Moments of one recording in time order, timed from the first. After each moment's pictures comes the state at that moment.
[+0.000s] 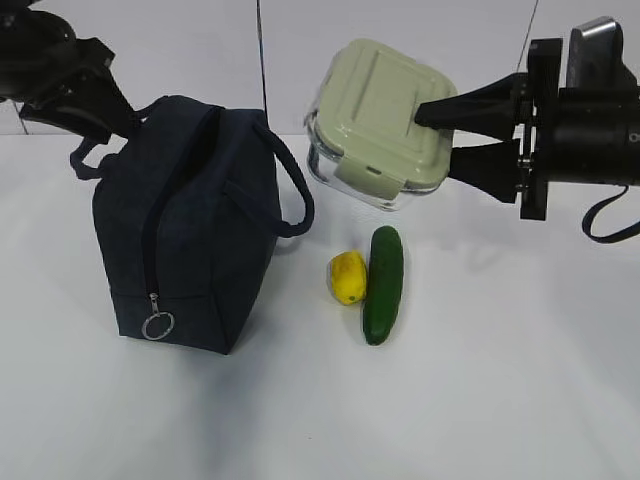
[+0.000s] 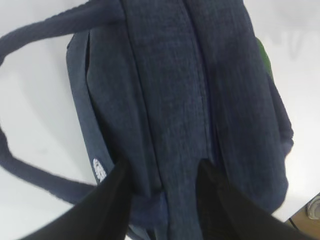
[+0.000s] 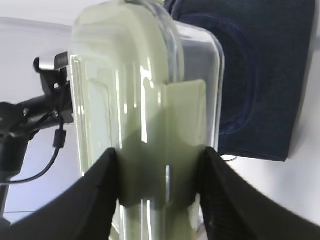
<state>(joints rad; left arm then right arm) -0.10 1.78 -1.52 -0.56 1.03 0.41 -0.01 1.63 -0.90 1.73 1.13 -0.91</state>
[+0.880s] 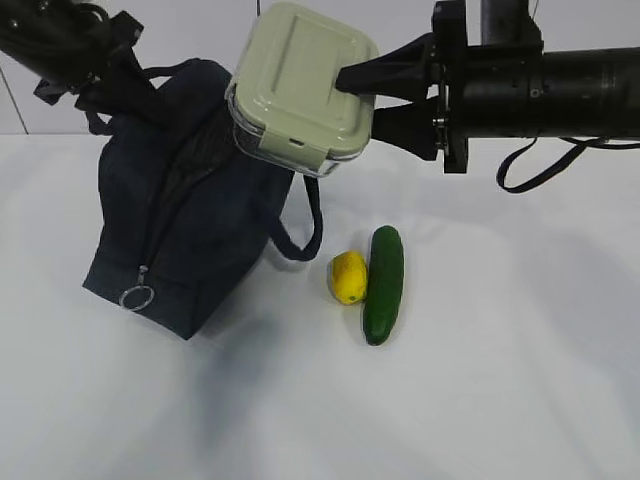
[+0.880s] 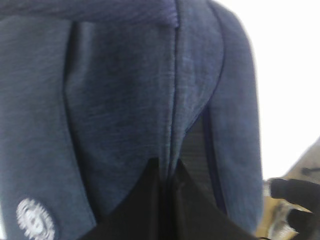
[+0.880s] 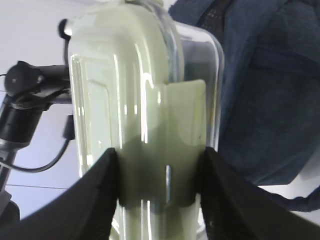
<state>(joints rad) -0.10 1.91 -1.67 -0.74 1.18 0.42 0.14 1.76 -1.14 1.73 1.07 -0.91</state>
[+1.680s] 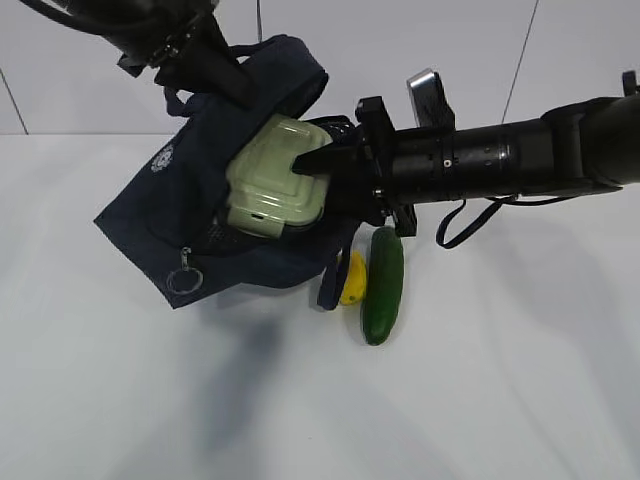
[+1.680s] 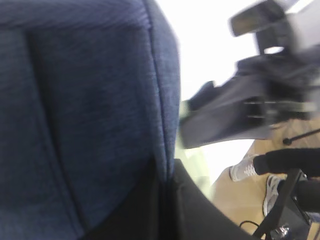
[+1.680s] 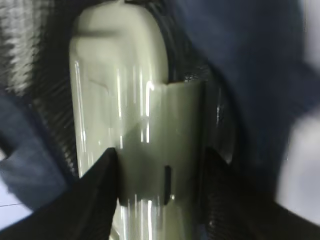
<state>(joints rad) -0.28 1.91 -1.77 -0.80 1.22 0.45 0.23 1.98 -1.20 1.74 0.98 -0.88</state>
